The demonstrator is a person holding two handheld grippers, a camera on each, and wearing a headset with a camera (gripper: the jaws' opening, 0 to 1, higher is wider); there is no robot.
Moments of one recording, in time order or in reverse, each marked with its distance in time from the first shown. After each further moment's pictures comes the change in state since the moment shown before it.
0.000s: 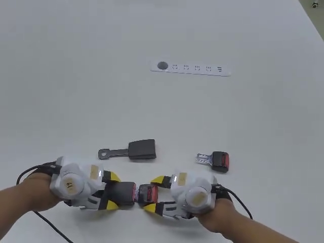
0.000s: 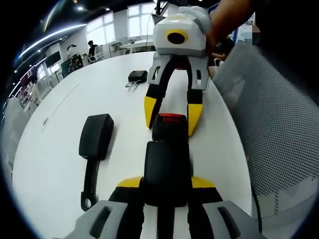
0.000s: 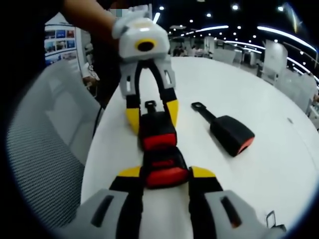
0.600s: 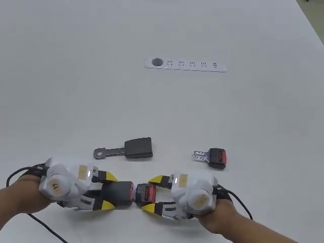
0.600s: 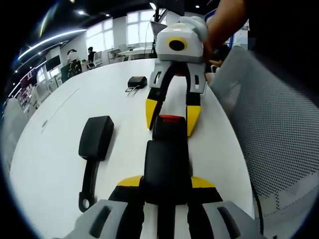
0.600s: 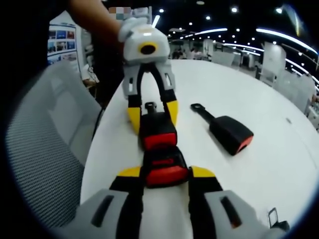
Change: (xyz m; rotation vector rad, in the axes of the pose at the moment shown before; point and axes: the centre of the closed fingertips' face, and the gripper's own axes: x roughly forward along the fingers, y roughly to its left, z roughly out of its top) left arm 0.001 0.002 0.001 0.007 -0.071 -0.023; right arm -0.002 0.001 0.000 0.013 -0.028 -0.017
